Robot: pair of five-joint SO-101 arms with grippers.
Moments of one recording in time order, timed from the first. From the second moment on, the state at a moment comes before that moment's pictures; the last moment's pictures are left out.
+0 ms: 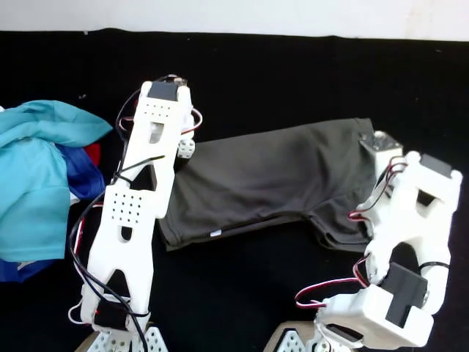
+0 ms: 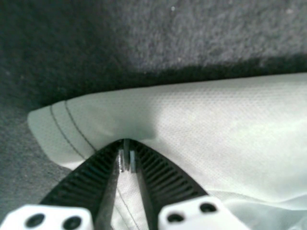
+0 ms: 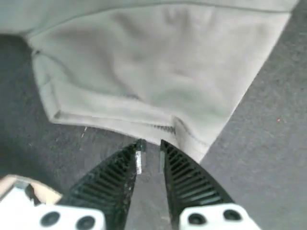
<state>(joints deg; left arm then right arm) 2.3 66.2 -62.7 94.5 -5.6 22.3 -2.8 22.1 80.1 46.5</state>
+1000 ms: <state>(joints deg) 2.3 66.2 -62.7 94.5 -5.6 11.9 -1.8 39.7 65.7 56.6</state>
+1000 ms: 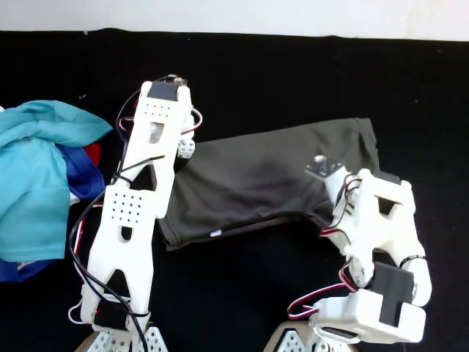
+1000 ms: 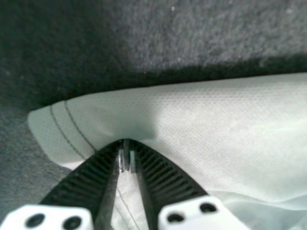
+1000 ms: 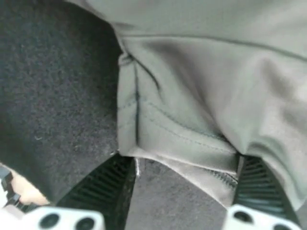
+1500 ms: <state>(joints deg) 2.3 66.2 -62.7 94.5 -5.6 15.8 11.7 20.2 74.4 56.5</state>
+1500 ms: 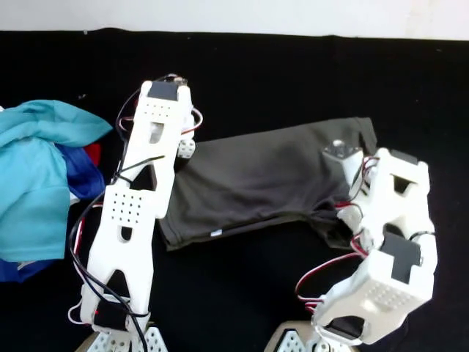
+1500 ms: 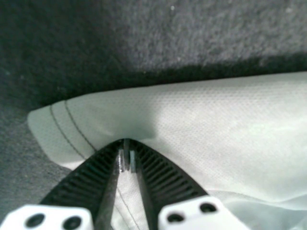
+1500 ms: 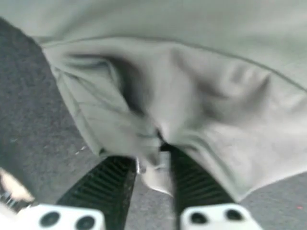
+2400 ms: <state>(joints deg) 2.3 66.2 -62.7 94.5 -5.6 9.4 34.9 -30.4 83.9 39.2</state>
